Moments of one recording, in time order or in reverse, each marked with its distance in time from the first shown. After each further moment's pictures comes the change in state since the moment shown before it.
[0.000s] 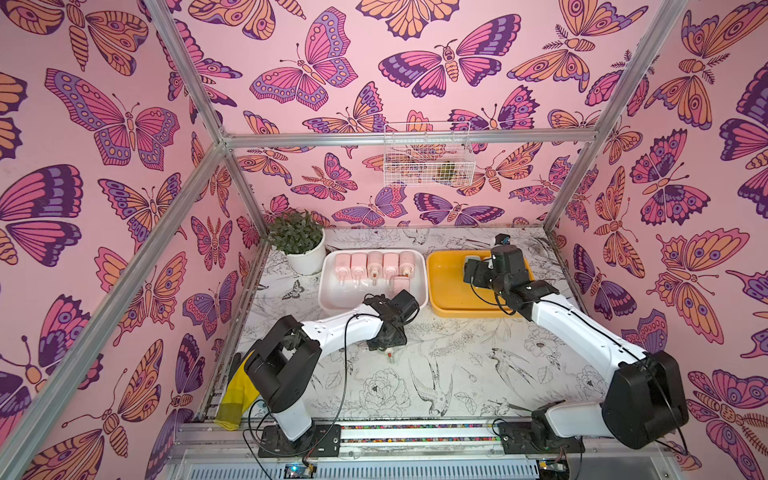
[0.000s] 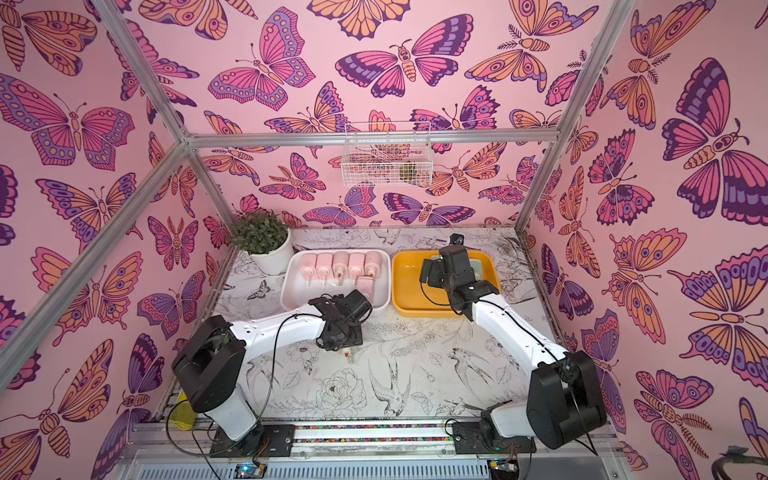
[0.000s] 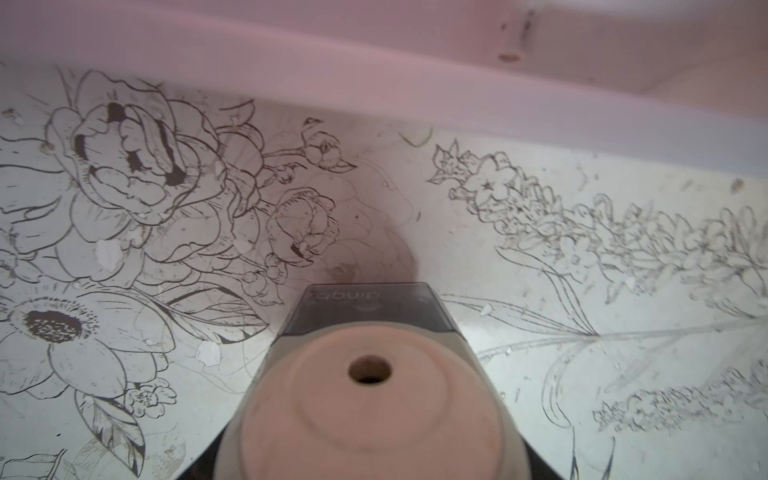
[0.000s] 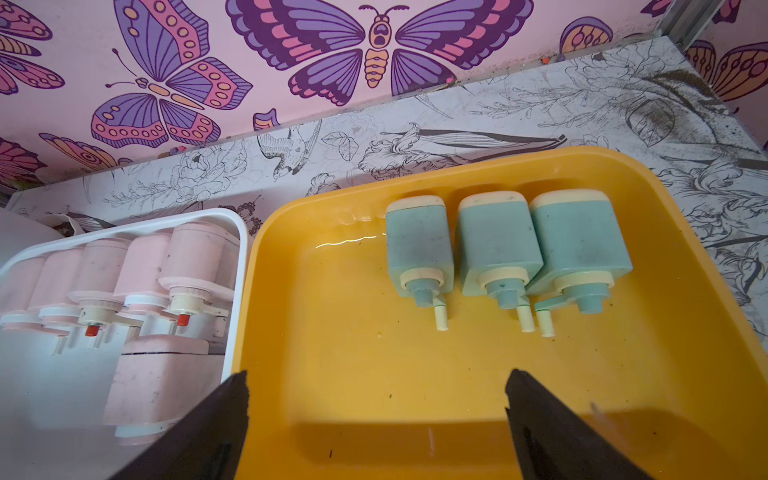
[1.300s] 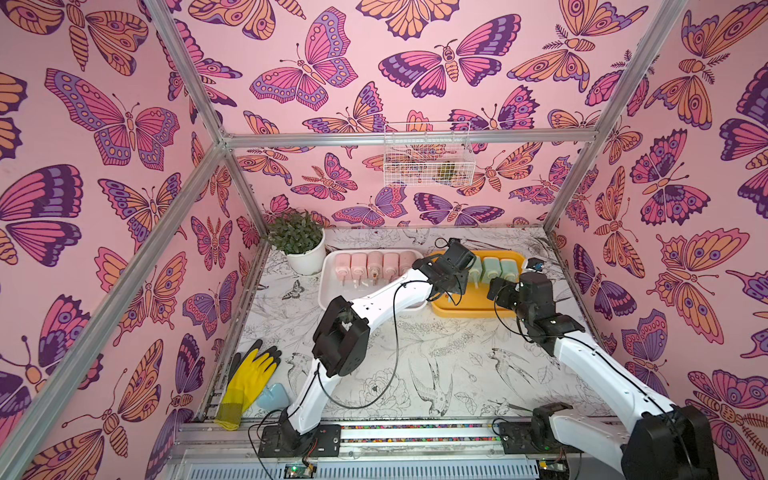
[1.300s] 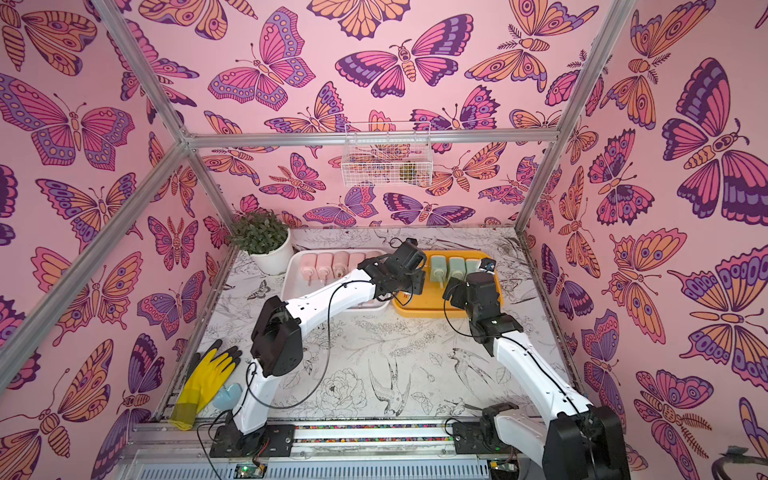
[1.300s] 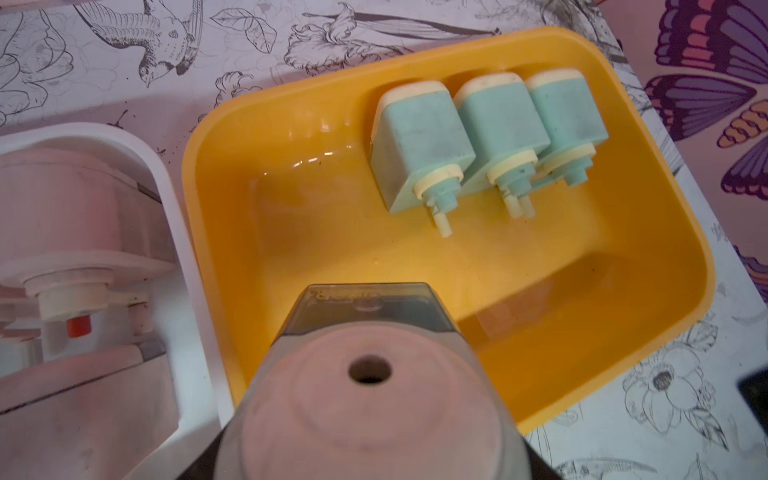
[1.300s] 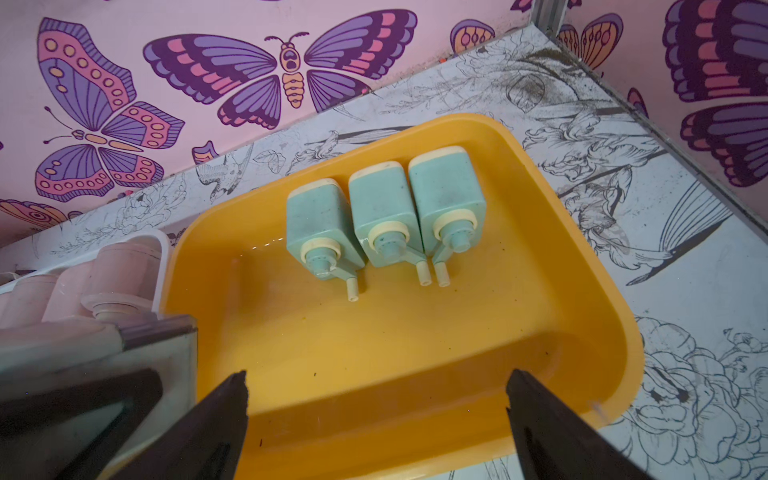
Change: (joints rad) left arm -0.060 0.544 0.958 0.059 -0.058 0.411; right arm -0.155 -0.274 -0.325 0.107 -0.009 0.042
